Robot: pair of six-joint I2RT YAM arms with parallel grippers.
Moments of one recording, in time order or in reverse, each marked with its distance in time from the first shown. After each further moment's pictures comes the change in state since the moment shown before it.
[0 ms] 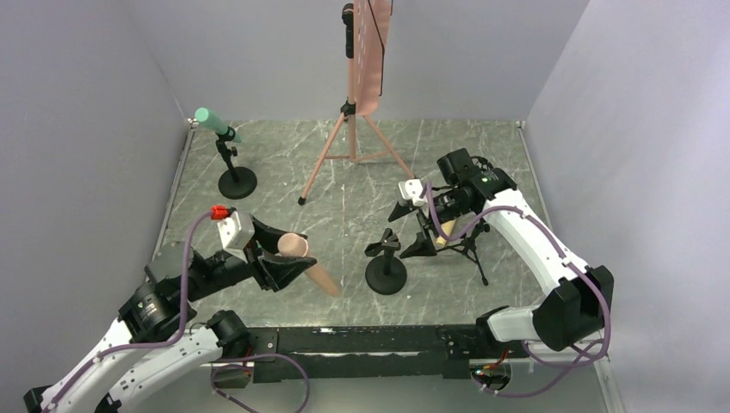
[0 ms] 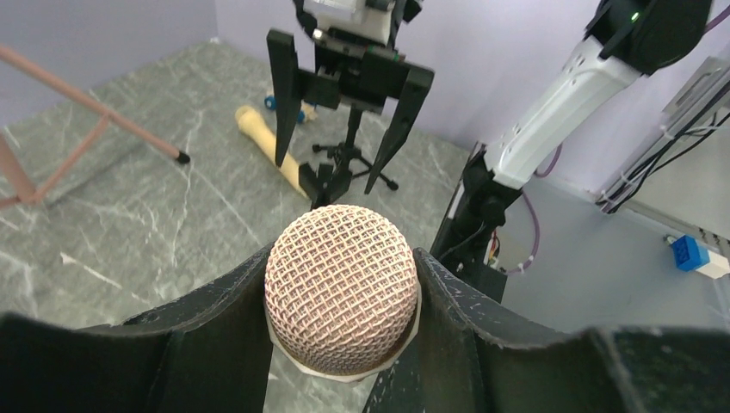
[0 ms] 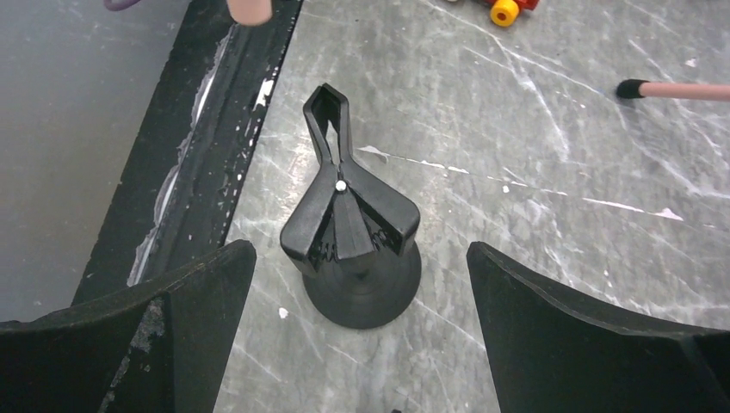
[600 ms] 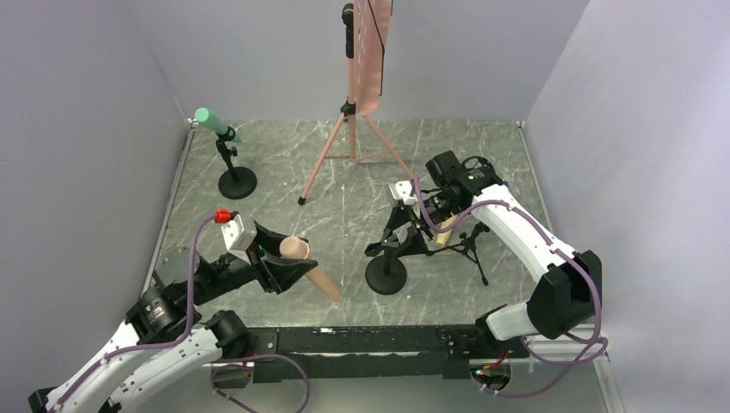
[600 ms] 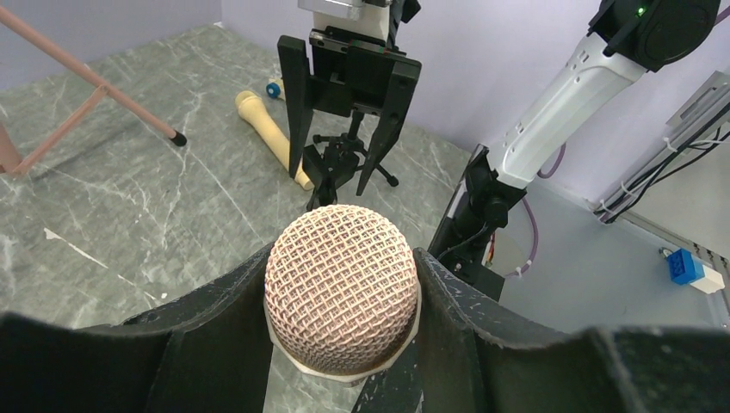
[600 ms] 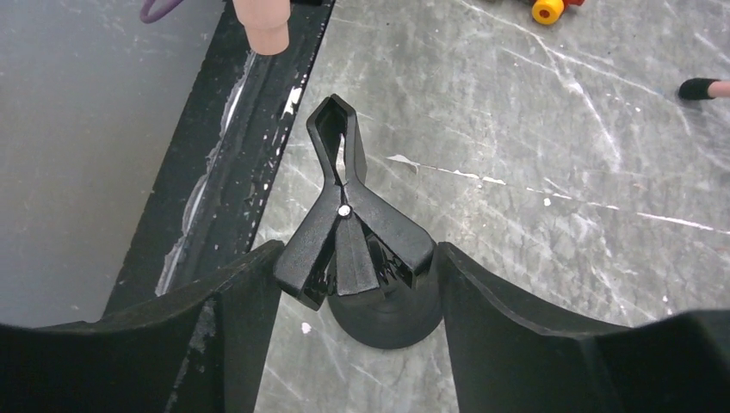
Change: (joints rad) left arm 0.000 -0.058 -0.116 0.032 -0.036 -0.058; right arm 0.042 0.080 0.000 -0.008 -0.027 0.012
